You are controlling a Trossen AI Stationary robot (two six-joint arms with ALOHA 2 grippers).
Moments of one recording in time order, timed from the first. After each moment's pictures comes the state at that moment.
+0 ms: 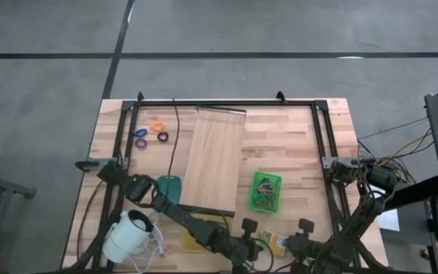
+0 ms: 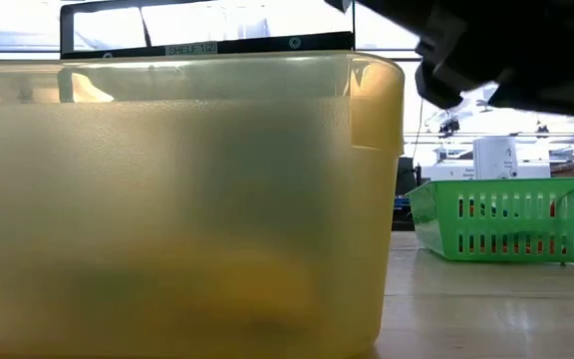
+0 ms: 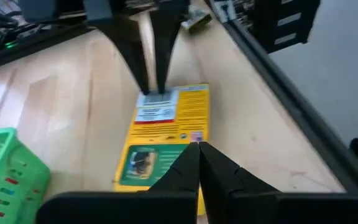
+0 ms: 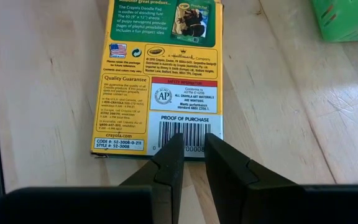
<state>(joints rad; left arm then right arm) -0.53 2.45 1.86 -0.02 -0.34 0.03 1.14 1.94 1.12 -0.72 0.56 1.46</state>
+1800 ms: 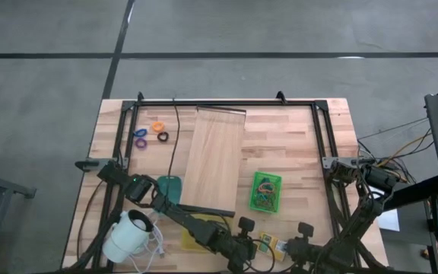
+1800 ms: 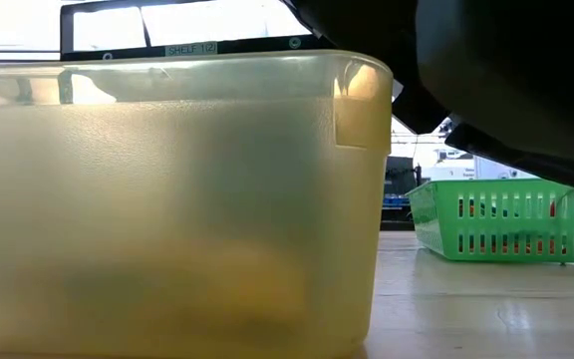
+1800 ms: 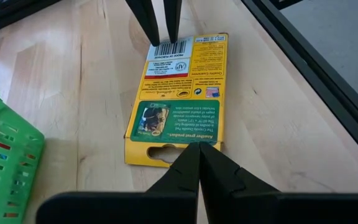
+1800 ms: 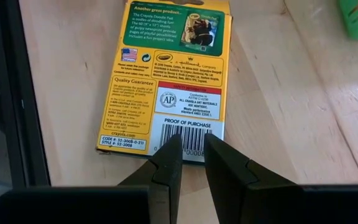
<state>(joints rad) -0.53 2.45 1.86 -0.15 -0.34 0.02 1.14 1.94 1.18 -0.72 0.56 1.46</state>
